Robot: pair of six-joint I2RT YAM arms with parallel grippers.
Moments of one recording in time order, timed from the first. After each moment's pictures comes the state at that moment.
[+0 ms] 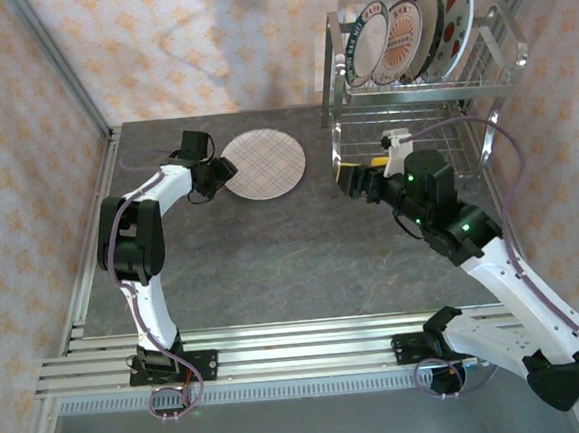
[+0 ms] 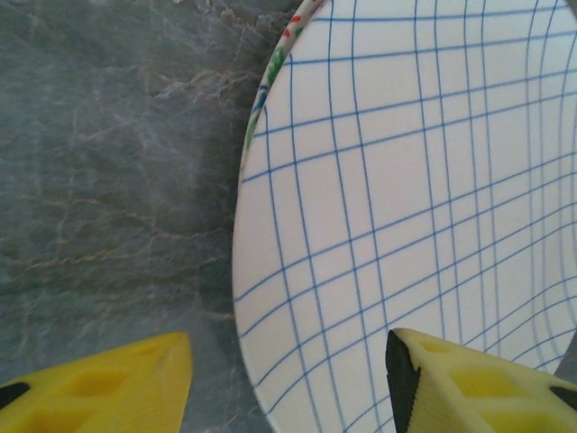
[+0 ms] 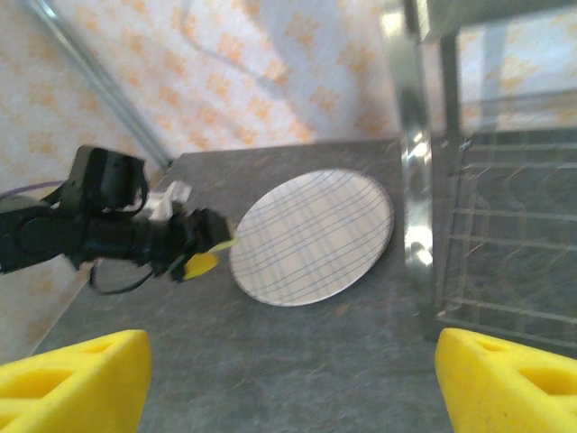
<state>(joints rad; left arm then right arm) -0.11 1.96 1.41 -0.44 0.16 -0.81 0.56 0.94 1.11 -0.47 0.06 0.38</state>
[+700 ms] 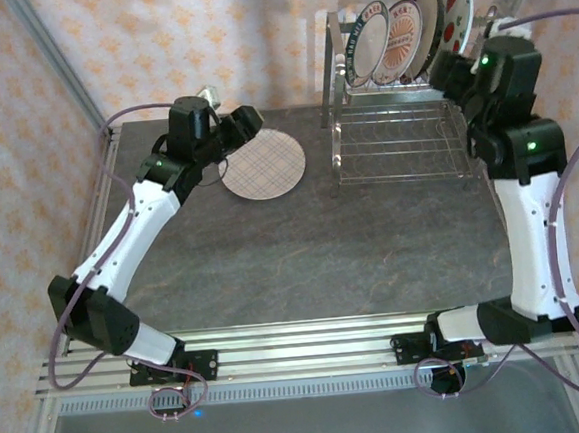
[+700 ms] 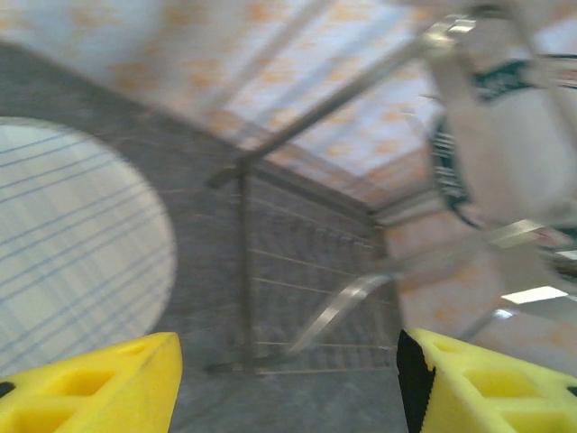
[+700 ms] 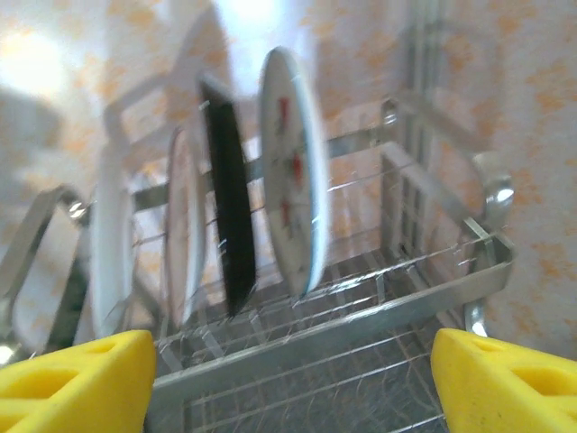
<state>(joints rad) -0.37 1.47 1.49 -0.37 0.14 -0.81 0.11 1.37 2.04 -0.94 0.34 0.27</state>
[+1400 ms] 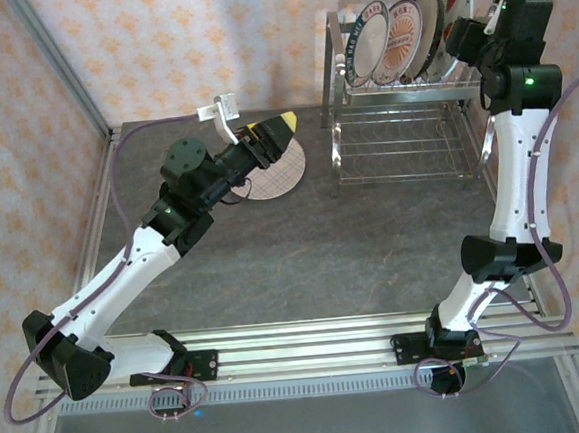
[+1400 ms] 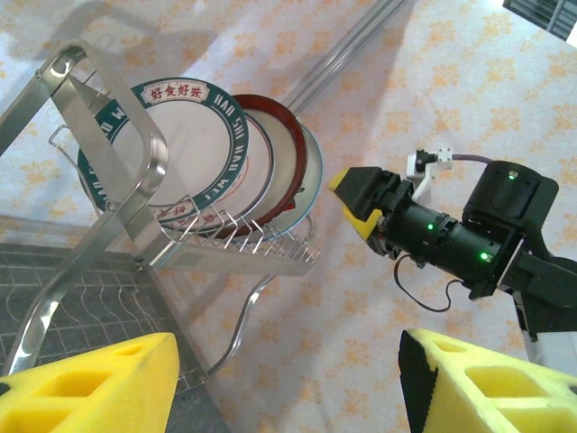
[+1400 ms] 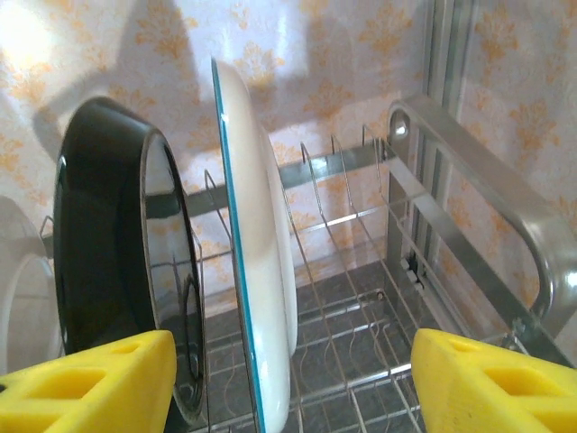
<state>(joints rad) -0.62 1.25 1.25 0.16 0.16 -0.82 -0.11 1.72 2.36 -0.96 0.06 0.20</state>
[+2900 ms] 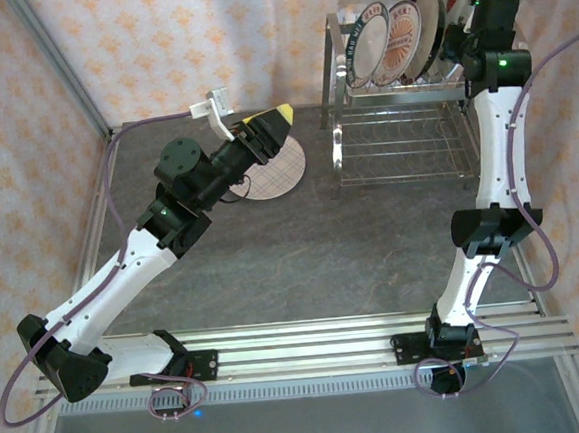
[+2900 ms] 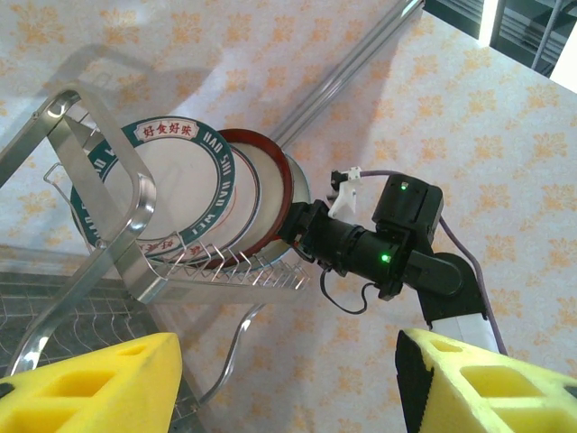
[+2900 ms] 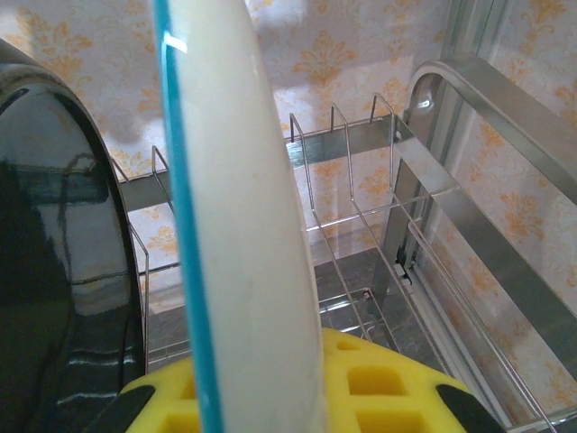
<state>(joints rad) -0.65 1.24 1.30 0.14 0.08 -0.81 -0.09 1.93 2.47 -0.96 0.12 0.15</state>
